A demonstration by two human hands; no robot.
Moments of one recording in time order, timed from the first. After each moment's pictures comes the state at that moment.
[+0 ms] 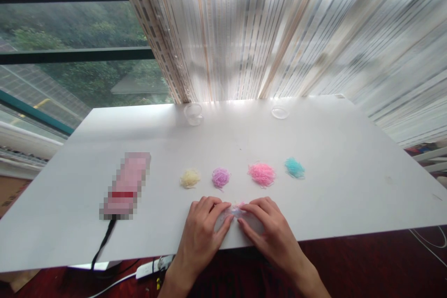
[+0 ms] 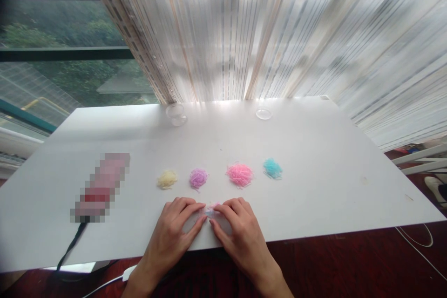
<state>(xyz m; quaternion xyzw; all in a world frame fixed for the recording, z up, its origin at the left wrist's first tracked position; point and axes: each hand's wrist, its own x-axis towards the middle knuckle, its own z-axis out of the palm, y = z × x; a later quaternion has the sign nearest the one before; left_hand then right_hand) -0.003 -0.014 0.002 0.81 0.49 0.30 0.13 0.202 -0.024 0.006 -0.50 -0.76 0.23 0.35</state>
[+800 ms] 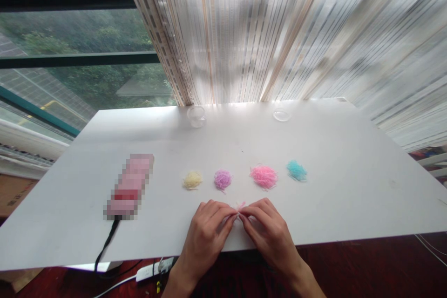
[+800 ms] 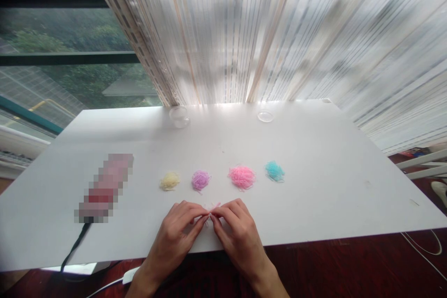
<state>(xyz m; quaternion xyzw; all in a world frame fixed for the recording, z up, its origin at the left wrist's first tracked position) 0.001 -0.013 0.011 0.79 0.45 0.36 0.20 0.191 -0.019 0.003 -0.46 -0.74 0.22 0.43</state>
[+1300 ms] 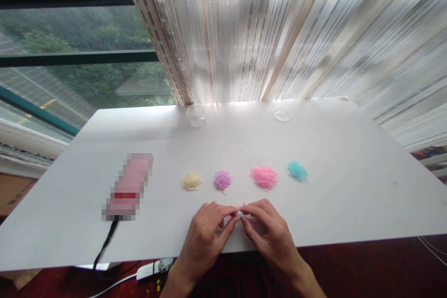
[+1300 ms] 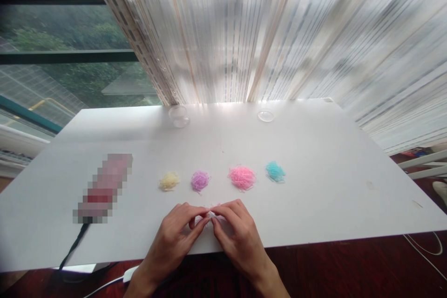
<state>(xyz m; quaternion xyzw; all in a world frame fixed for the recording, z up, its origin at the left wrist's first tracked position) 0.002 -0.011 0.012 0.79 0.43 0.38 0.21 0.195 -0.018 -0.001 -0.45 -0.73 0.26 0.44</state>
